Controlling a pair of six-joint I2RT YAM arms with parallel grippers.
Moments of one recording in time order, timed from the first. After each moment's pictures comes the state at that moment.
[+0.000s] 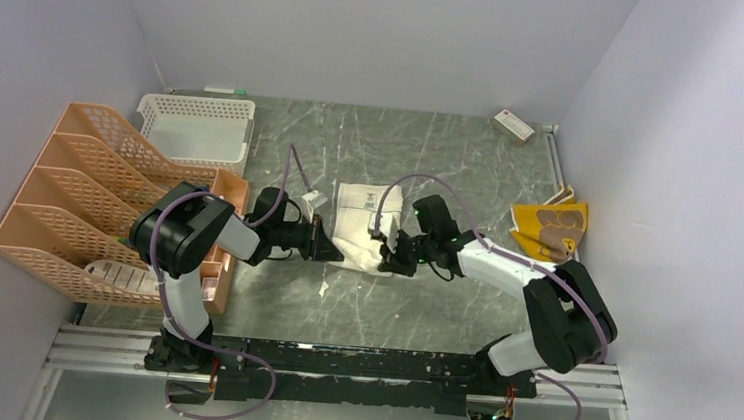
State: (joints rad) left arm -0.43 1.85 0.53 0.78 0.92 -0.40; right arm 0.59 1.44 0.66 -0.13 -0.63 -0.64
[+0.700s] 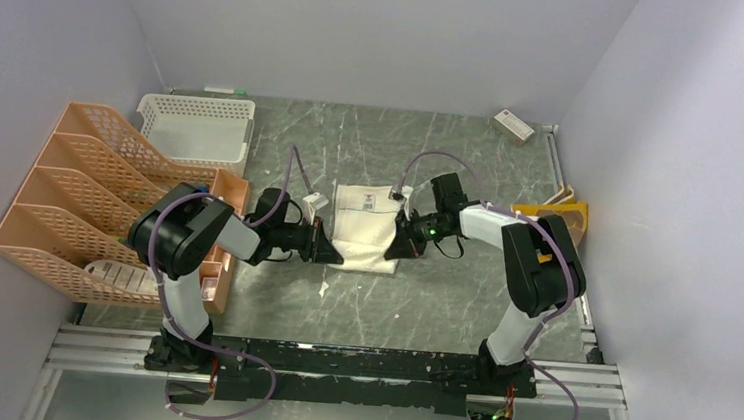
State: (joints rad) left arm -0.44 1.84 0.53 0.74 0.92 -0.38; right arm 0.34 1.75 0.91 -0.29 -0.93 -0.46
